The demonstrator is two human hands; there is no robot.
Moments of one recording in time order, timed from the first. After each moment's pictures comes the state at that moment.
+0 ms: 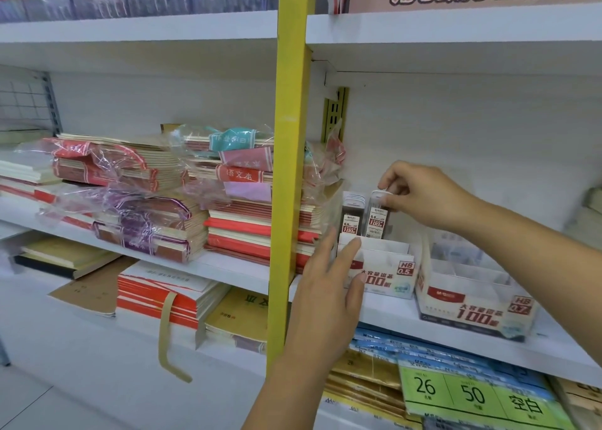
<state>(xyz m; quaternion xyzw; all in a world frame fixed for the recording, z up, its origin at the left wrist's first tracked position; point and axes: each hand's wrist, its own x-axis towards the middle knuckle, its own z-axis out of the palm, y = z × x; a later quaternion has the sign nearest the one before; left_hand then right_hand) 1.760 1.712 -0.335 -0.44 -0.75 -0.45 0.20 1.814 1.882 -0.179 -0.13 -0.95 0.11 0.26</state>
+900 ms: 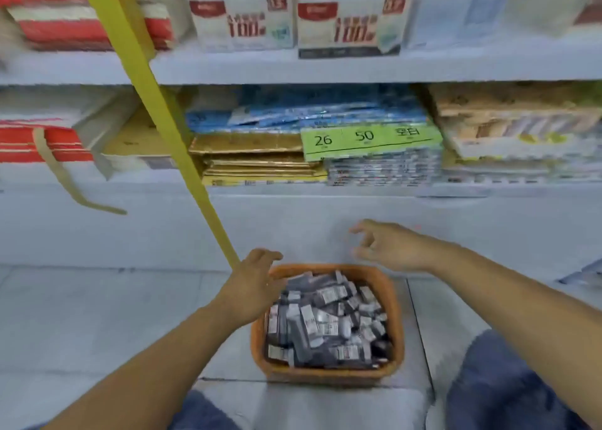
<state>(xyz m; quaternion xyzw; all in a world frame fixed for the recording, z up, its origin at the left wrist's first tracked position) 1.849 1.624 -0.566 -0.47 -0.83 -0.20 -0.21 2.029 1.837 -0.498 -0.29 -0.89 0.33 -0.12</state>
